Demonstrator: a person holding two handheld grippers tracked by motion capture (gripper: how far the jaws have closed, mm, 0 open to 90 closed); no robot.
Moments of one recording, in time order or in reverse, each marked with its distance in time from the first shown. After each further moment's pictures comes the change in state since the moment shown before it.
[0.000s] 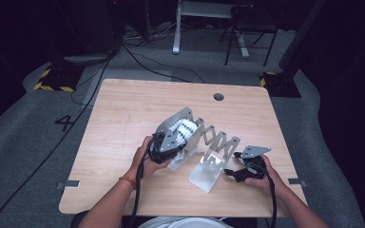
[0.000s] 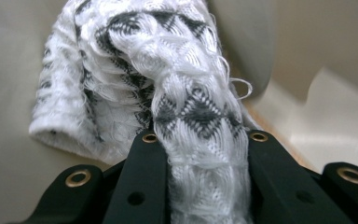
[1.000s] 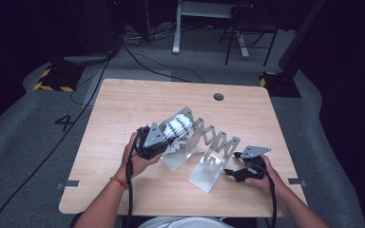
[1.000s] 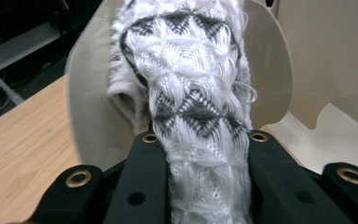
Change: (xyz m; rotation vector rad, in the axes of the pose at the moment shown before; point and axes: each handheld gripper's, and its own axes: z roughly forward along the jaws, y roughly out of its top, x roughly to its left) left arm 0.020 0.007 -0.051 -0.156 0.082 -0.082; right arm 0.000 0.000 0.000 0.000 -0.002 0.001
